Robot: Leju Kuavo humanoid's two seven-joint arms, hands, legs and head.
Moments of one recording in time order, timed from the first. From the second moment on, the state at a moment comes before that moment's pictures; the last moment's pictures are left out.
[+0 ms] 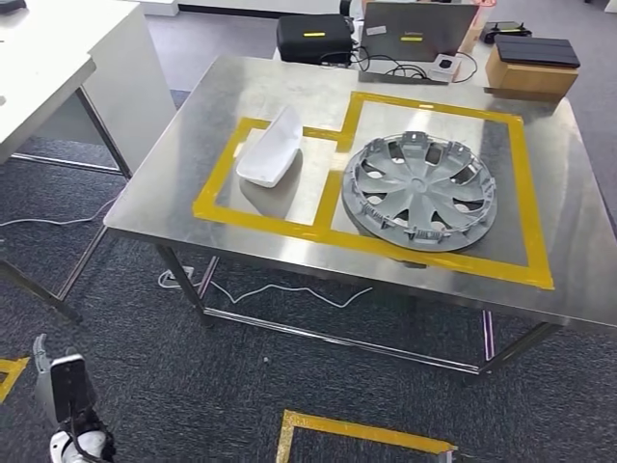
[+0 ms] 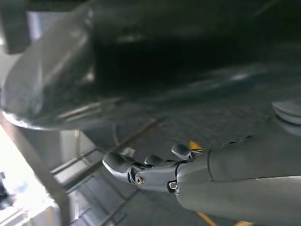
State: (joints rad) left arm -0.03 -0.20 0.40 -0.85 -0.23 0.49 -0.68; right arm -0.07 0.18 -0.93 -0.24 0.73 -0.05 -0.67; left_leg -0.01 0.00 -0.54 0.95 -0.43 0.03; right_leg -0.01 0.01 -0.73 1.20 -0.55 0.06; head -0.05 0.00
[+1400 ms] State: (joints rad) left arm -0.03 -0.17 0.40 -0.22 -0.51 0.22 -0.21; right arm -0.07 0.21 -0.98 -0.23 0.86 -0.11 -0.45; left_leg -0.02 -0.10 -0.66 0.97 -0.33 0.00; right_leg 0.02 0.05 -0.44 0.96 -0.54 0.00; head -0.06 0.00
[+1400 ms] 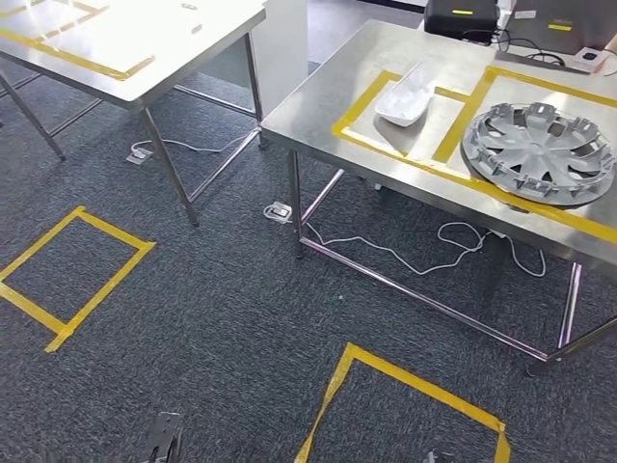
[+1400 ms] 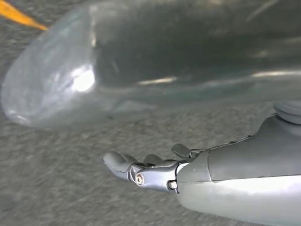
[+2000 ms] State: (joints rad) left arm -0.02 -0.17 0.37 -0.21 -0.50 0.24 -0.21; right arm -0.06 0.25 -0.97 -0.23 0.89 -0.16 -0.45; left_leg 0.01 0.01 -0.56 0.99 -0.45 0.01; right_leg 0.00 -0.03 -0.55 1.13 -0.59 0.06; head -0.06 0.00
